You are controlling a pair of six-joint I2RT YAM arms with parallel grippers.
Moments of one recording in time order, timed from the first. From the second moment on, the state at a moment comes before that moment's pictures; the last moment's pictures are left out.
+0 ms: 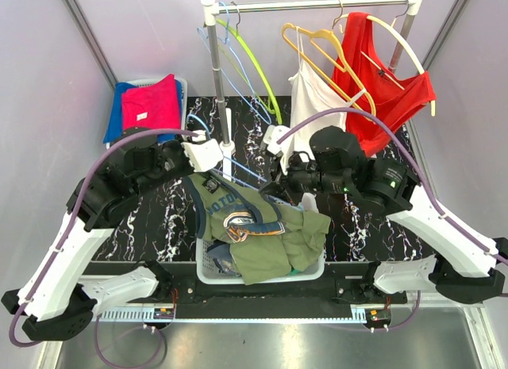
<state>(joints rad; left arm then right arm) -0.67 0.99 1.50 -0.87 0.00 0.76 1.03 1.25 1.66 -0.86 -0.22 -0.06</state>
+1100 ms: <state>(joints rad) -0.59 0.73 1.23 -0.83 0.39 0.43 1.03 0.97 1.87 -1.20 -0.20 0.12</state>
